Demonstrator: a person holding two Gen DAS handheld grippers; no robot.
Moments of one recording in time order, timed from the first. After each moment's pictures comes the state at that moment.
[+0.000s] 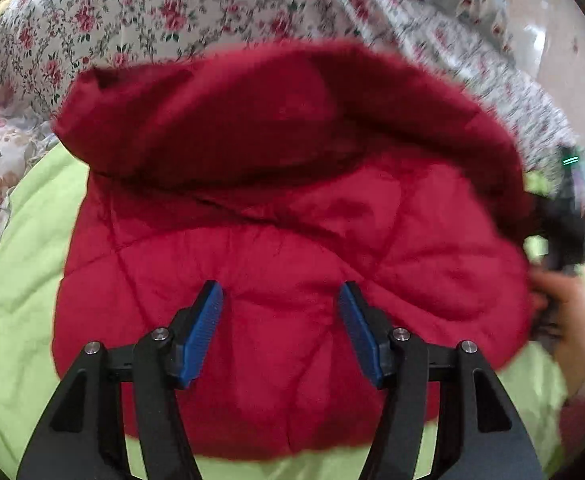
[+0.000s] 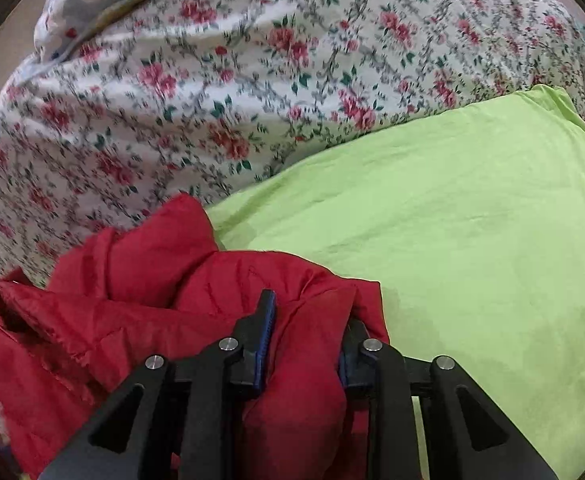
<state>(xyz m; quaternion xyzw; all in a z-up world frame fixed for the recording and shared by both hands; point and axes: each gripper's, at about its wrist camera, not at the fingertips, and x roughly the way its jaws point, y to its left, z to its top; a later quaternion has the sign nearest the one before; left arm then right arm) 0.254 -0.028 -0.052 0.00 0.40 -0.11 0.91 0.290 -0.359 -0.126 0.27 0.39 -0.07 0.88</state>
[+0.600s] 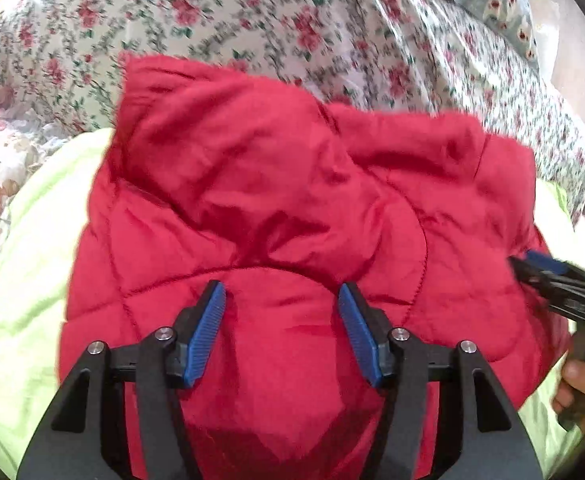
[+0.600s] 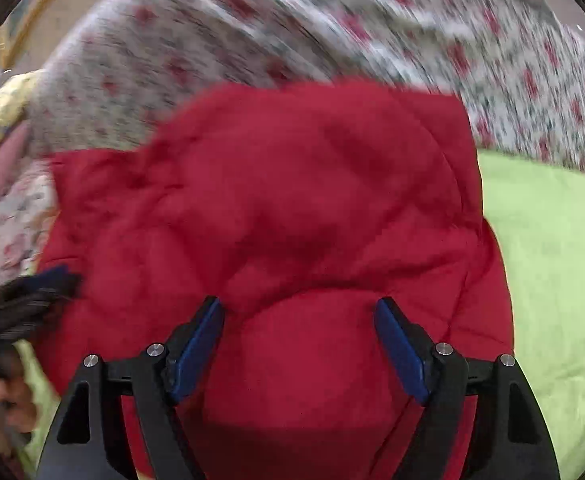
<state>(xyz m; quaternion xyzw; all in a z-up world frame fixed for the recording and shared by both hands) 0.285 -0.014 -0.042 -0.01 0.39 -0.09 0.91 0.271 -0.265 -0.098 0.12 0.44 0.08 0.88</state>
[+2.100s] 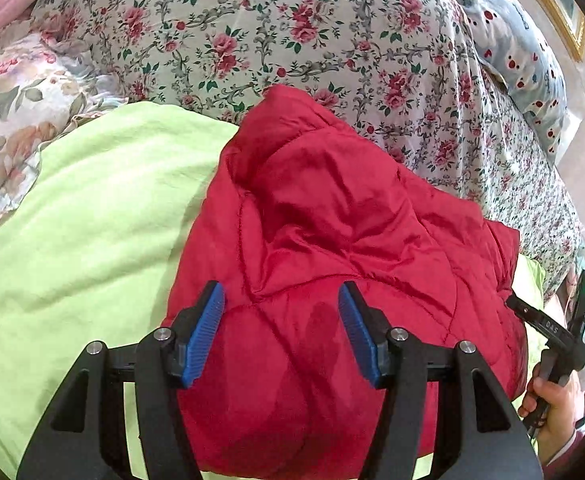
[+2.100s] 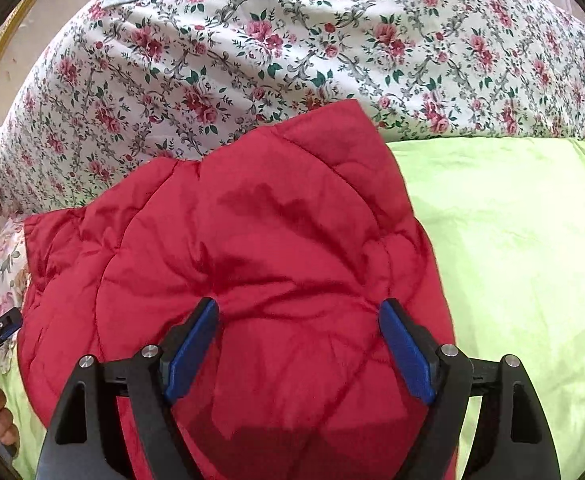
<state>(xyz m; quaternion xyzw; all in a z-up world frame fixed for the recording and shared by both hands) 0.284 0.082 -0.043 -0.14 0.39 -0.08 0.90 0.280 -0.319 -0.095 0.18 0.44 0.03 0.88</state>
